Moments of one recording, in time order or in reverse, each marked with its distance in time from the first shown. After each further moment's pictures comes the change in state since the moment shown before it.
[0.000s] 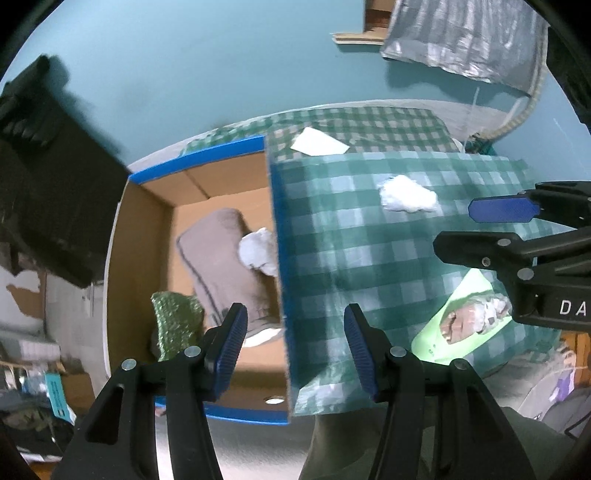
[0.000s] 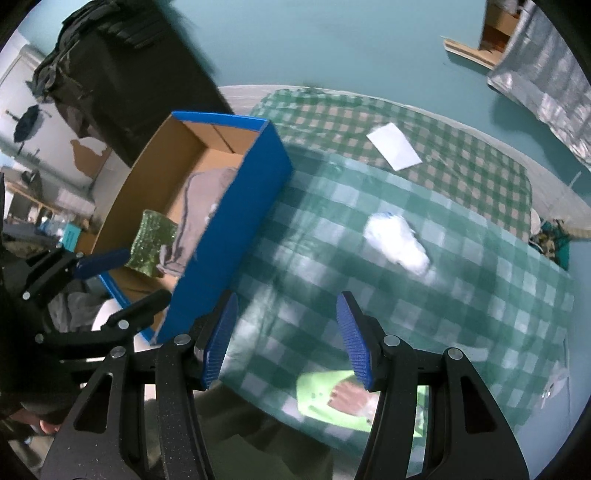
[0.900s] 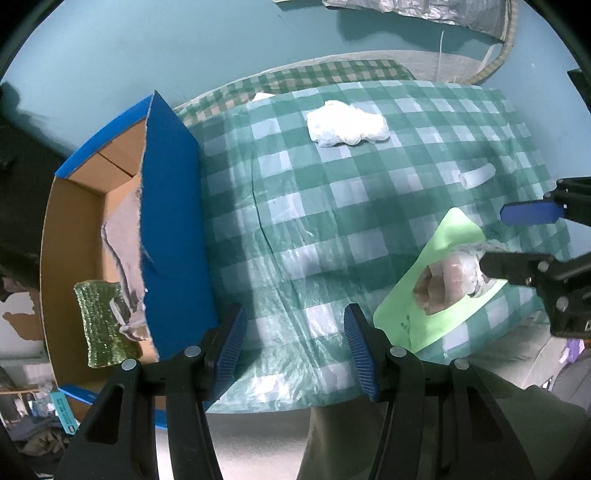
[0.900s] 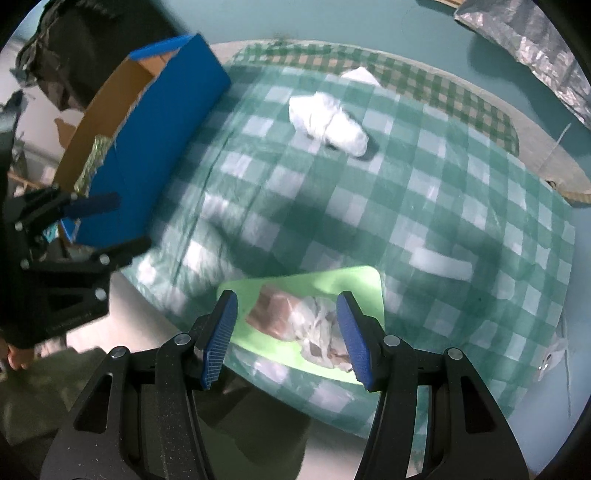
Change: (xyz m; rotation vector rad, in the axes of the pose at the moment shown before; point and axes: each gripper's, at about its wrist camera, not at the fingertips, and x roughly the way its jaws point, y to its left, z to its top) left arm 0.059 -0.082 -0.029 0.130 0.104 -0.036; right arm 0.032 -0.079 -0.098 -0.003 0.133 -0.035
